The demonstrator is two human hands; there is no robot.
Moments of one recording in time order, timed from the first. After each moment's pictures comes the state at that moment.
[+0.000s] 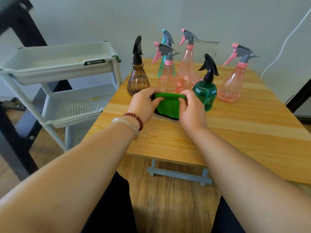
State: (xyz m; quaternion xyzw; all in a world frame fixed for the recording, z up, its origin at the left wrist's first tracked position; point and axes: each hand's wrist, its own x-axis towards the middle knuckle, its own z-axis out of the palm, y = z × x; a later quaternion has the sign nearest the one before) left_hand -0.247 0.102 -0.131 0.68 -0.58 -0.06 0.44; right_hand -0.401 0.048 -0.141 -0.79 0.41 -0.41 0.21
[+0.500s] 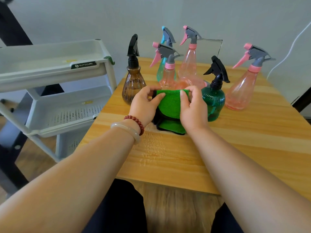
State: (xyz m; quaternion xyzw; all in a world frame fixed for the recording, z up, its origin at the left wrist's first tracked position) left_hand -0.234 0.050 -0.136 0.65 -0.44 -0.24 0.57; right_hand -0.369 -0.004 -0.146 -0.73 0.43 -0.47 0.27
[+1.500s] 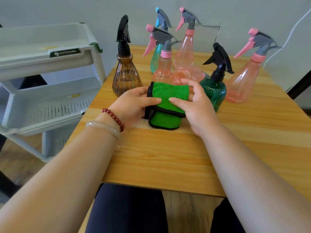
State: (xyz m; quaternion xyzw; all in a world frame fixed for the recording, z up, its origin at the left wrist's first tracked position) left_hand -0.209 0.049 -0.140 0.47 -0.36 -0.58 0.56; right_hand -0.379 -0.012 -0.147 -0.64 0.39 -0.41 0.51
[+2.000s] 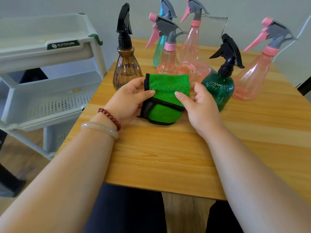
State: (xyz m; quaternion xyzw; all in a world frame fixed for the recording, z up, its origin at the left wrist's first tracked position) left_hand -0.199 0.048 -0.153 0.48 -0.38 -0.51 0.60; right_hand -0.381 -0.013 -0.160 -0.71 0.35 -0.41 0.46
